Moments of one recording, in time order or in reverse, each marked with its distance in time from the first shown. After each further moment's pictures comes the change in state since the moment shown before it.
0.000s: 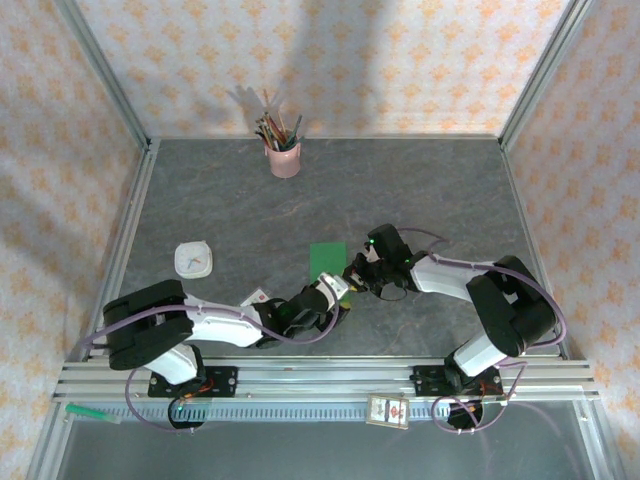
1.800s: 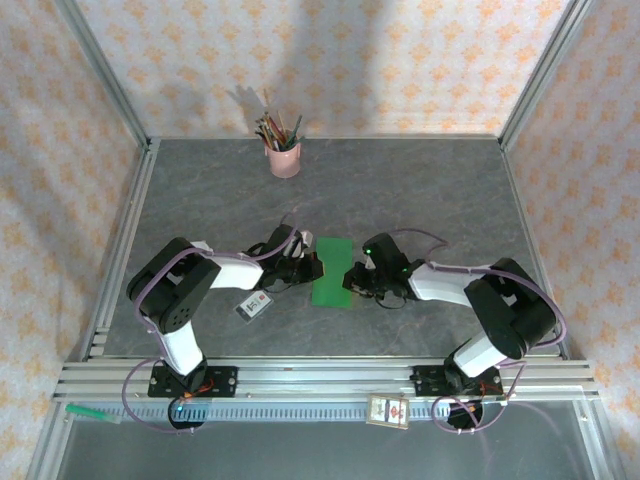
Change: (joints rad) left arm 0.539 0.231 0.203 -0.177 0.692 -0.616; right arm 0.051 -0.009 -0.053 0.046 0.170 -0.174
